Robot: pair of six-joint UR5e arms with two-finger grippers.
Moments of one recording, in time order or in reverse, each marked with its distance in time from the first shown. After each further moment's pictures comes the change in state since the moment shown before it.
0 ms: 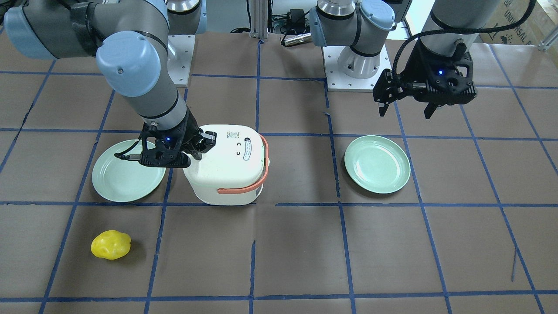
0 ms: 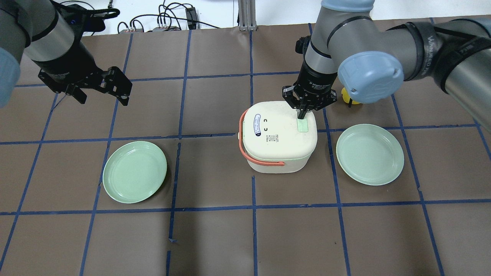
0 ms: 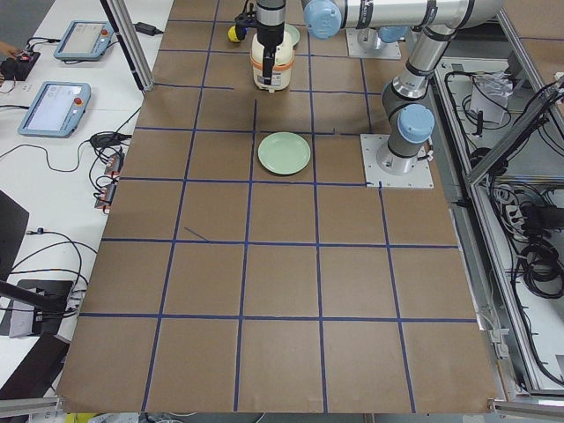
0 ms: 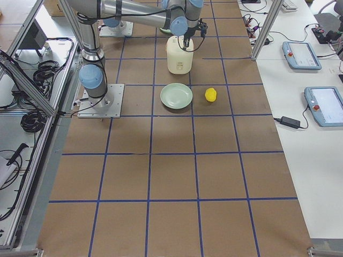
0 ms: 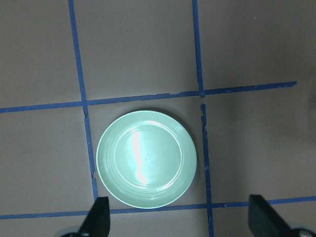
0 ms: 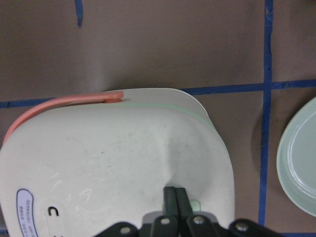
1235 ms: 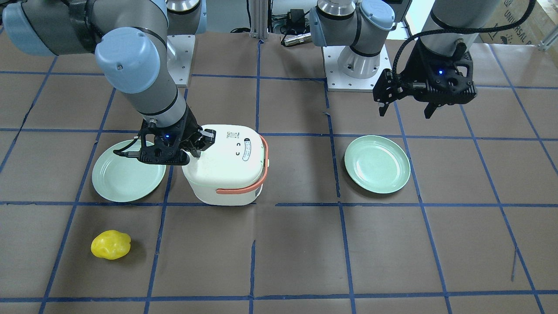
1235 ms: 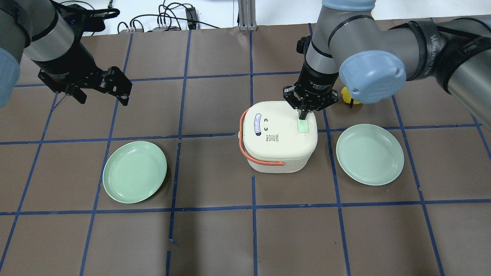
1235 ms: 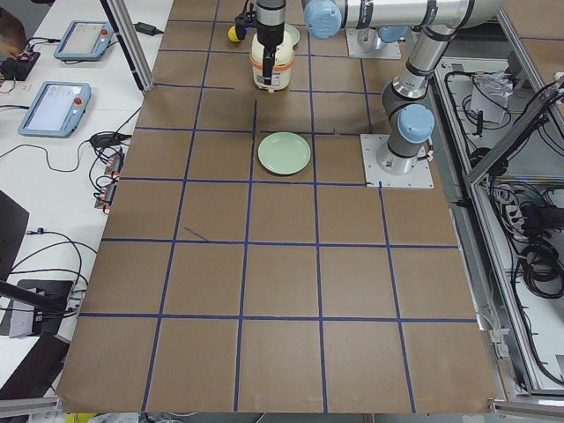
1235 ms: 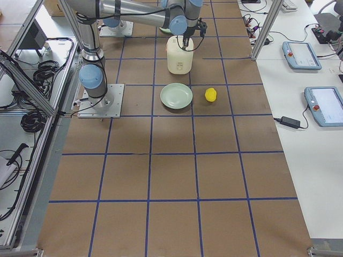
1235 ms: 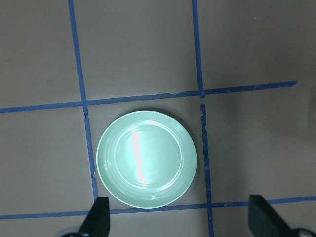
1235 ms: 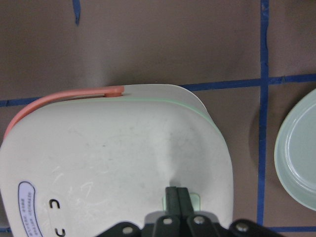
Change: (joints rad) left arm 0.000 0.001 0.000 0.000 0.000 0.000; right arm 0.001 -0.010 0.003 0.013 -0.003 0.012
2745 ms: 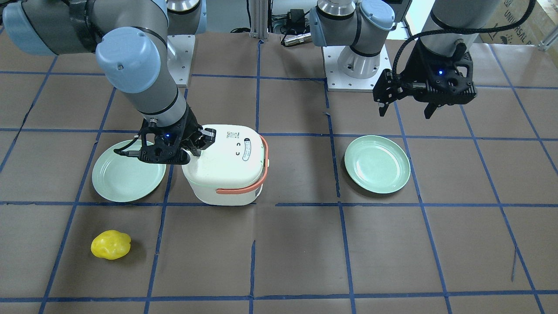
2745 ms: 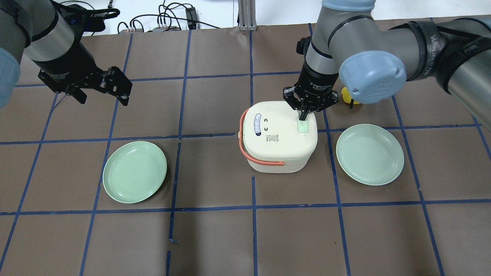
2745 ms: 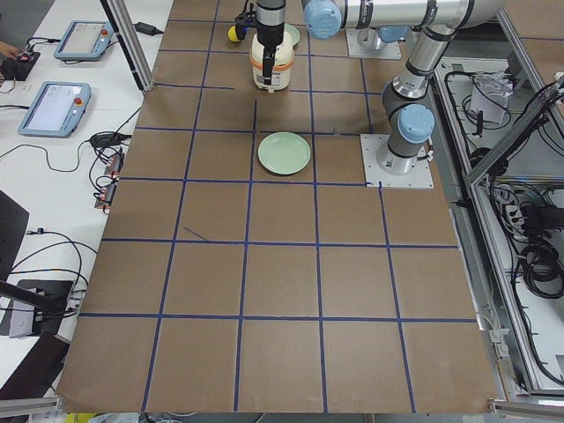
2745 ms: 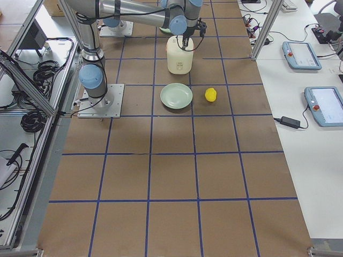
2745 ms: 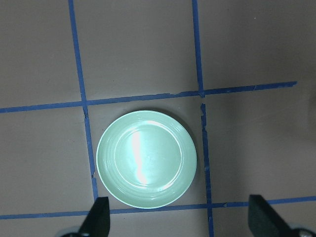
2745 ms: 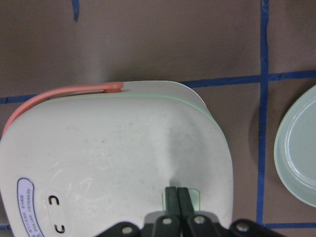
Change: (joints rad) left arm 0.000 -0.001 0.000 0.000 0.000 0.000; right arm 0.001 -0.003 -0.003 0.016 0.000 0.003
